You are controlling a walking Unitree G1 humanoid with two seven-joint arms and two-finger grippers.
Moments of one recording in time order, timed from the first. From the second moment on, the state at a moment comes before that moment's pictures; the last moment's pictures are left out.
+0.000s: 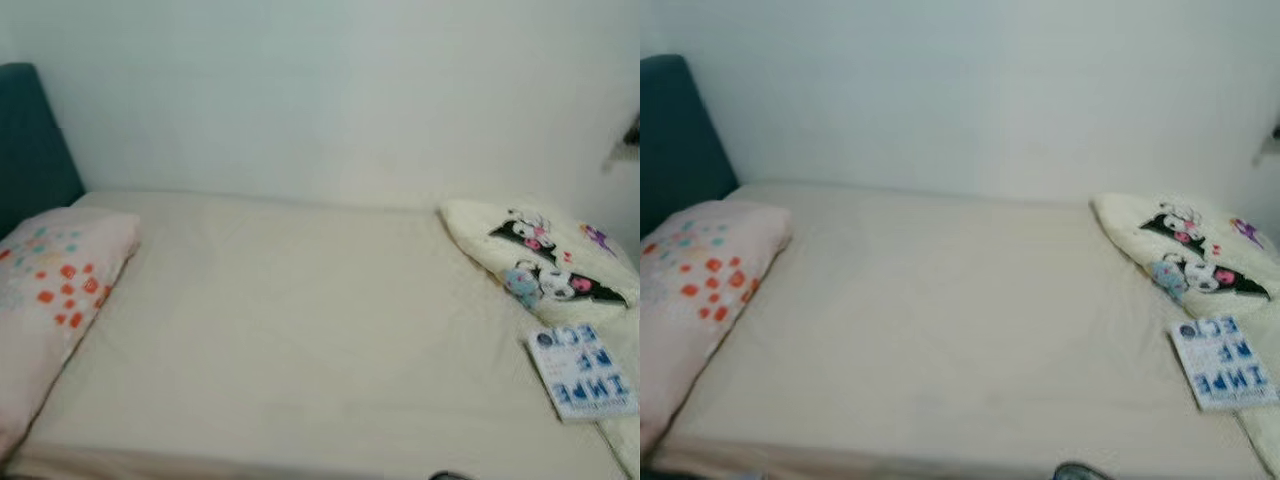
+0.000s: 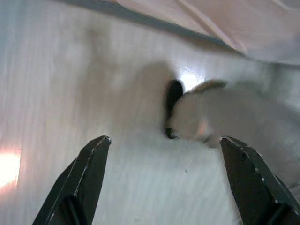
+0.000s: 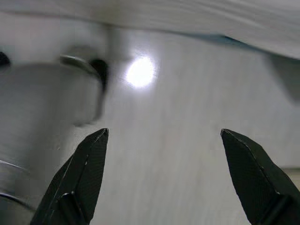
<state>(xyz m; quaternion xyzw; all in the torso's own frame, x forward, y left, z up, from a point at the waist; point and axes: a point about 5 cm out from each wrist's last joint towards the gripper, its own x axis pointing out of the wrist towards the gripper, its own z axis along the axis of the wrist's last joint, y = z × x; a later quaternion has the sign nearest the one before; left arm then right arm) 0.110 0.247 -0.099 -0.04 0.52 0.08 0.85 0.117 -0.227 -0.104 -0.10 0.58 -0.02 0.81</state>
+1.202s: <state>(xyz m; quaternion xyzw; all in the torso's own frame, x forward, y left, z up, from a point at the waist) 0.113 0.247 -0.098 -0.05 0.51 0.09 0.85 0.239 -0.230 -0.043 0.05 0.37 -0.08 0.92</state>
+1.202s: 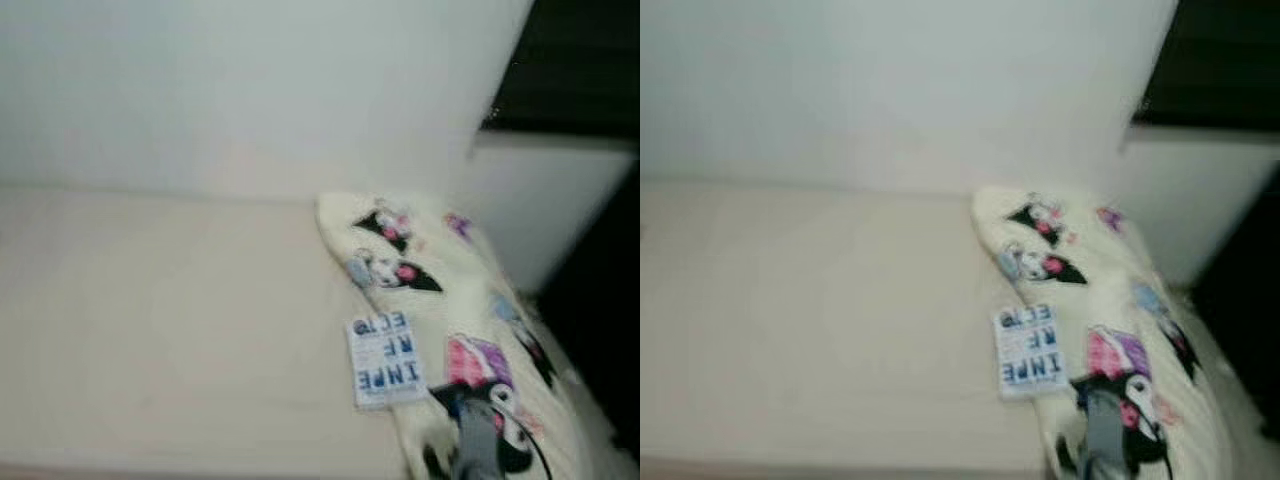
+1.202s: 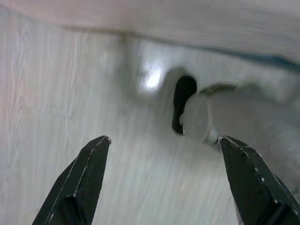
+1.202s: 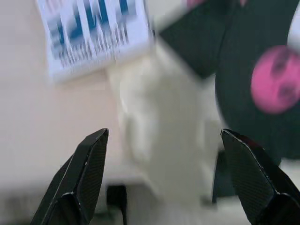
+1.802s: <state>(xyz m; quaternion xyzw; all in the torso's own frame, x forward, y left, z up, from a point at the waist) 0.242 0.238 -0.035 -0.03 0.32 0.07 0.94 0.287 -0.220 -0.005 0.14 0.28 -0.06 0.95</state>
